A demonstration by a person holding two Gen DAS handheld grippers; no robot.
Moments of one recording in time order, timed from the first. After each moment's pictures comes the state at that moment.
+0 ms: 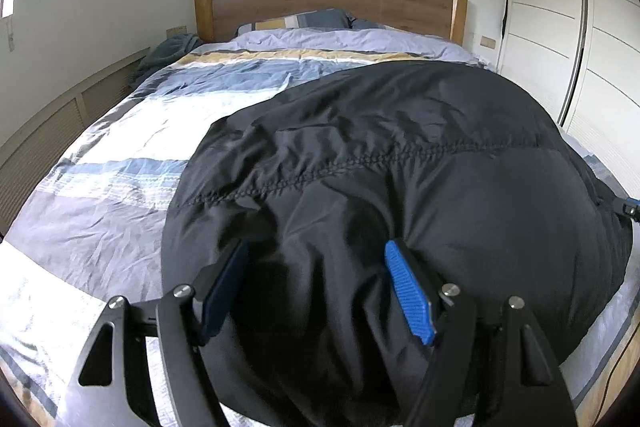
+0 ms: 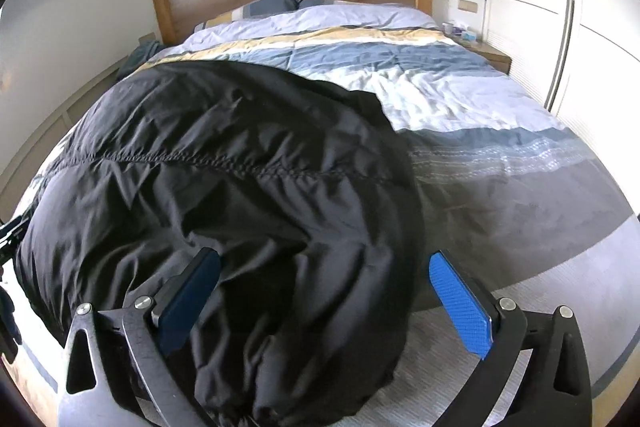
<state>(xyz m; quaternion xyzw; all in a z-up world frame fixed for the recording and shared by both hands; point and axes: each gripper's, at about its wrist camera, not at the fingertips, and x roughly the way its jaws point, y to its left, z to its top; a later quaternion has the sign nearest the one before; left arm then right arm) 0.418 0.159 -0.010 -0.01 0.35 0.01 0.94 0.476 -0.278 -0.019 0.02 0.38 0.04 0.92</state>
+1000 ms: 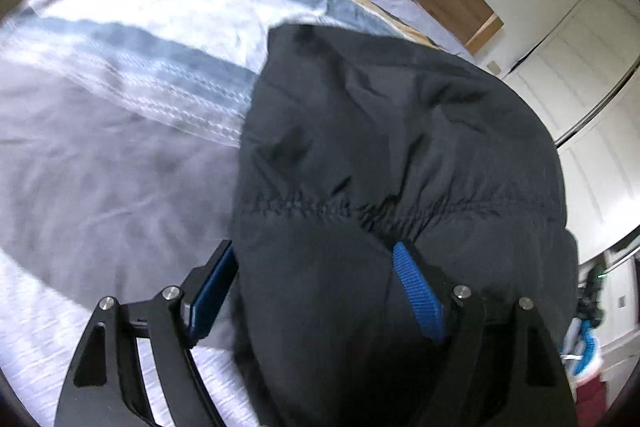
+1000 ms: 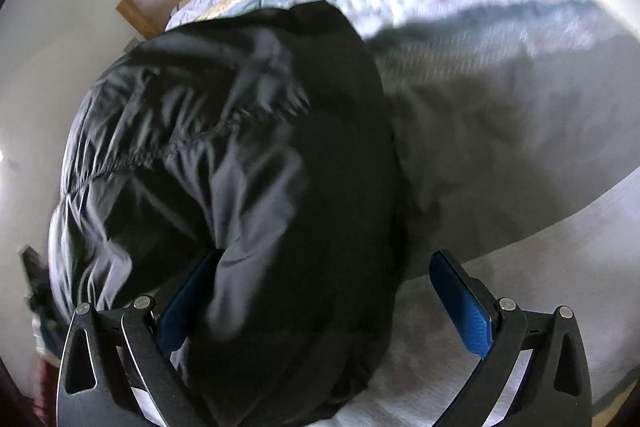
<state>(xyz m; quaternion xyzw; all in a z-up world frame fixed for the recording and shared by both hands) 0.487 0.298 -0.077 -0.26 0.46 -0.07 0.85 0.535 -0.342 -0.083 0.20 0.52 0.09 0.83</state>
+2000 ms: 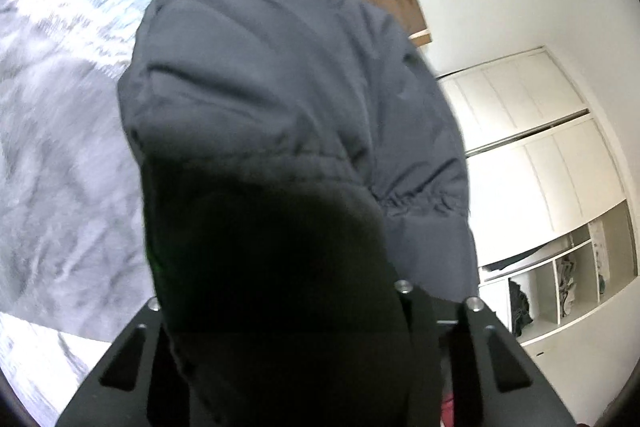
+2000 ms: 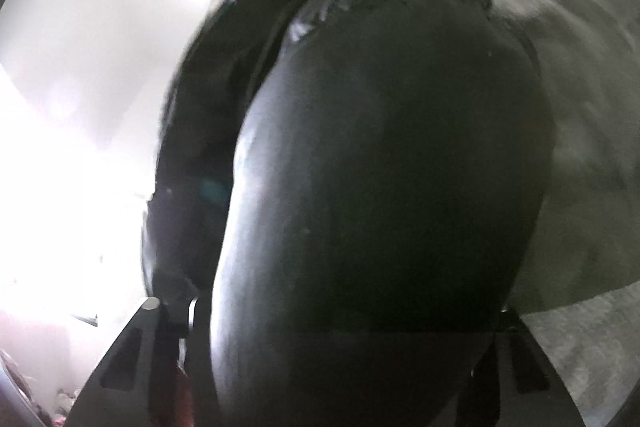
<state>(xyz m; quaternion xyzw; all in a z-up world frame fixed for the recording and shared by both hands) 0.505 0.268 -0.091 -0.43 0.43 -0.24 0.76 0.553 -0.289 -0.116 0.37 0.47 0.28 0.75</state>
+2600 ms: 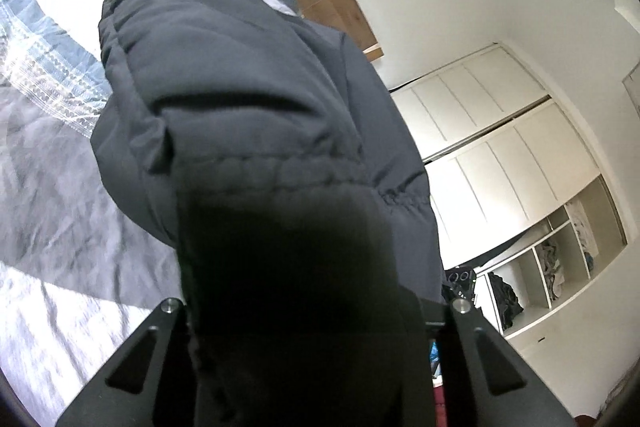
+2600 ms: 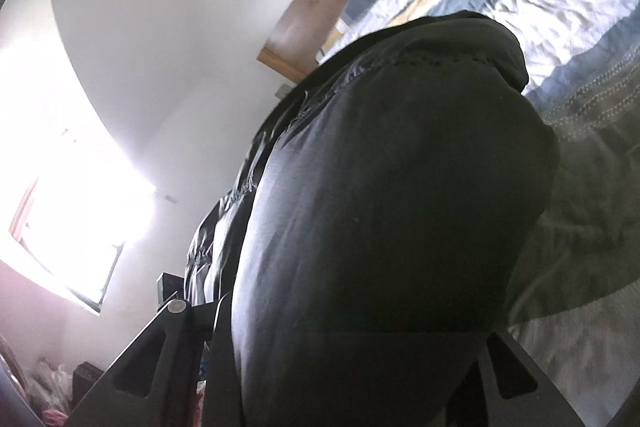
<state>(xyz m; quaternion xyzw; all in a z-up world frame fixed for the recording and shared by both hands) 0.425 0.272 0.007 -0.41 0.36 -0.28 0.79 0.499 -0.284 -0.004 0.35 0.38 0.33 0.79</state>
